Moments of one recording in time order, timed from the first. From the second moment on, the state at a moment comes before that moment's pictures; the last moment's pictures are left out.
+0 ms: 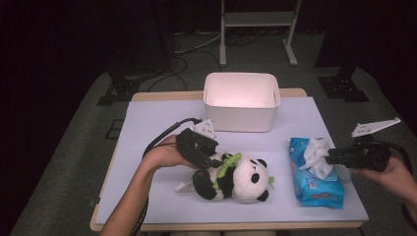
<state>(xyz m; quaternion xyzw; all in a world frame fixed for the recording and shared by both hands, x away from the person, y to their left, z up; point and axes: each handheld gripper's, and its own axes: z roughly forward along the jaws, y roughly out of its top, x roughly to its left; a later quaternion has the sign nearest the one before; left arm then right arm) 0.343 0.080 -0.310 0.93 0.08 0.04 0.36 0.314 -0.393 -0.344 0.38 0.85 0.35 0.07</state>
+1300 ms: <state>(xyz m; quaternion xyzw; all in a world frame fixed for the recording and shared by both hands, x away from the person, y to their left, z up) 0.342 0.130 -0.309 0.92 0.13 0.06 0.37 0.339 -0.315 -0.320 0.28 0.88 0.38 0.05</state>
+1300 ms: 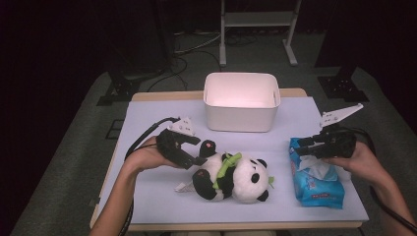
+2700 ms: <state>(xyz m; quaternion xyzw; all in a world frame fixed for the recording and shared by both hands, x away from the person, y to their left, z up) 0.326 0.209 -0.351 0.89 0.22 0.11 0.37 0.385 -0.243 -0.309 0.21 0.90 0.39 0.02</state>
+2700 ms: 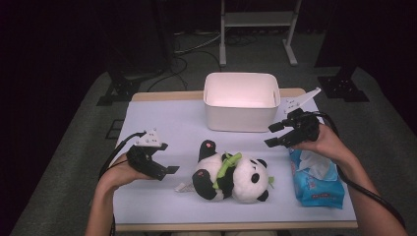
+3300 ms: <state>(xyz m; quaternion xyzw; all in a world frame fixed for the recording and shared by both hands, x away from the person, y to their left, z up) 0.321 0.223 -0.365 0.89 0.24 0.12 0.37 0.403 -0.222 -0.306 0.20 0.90 0.38 0.02</state>
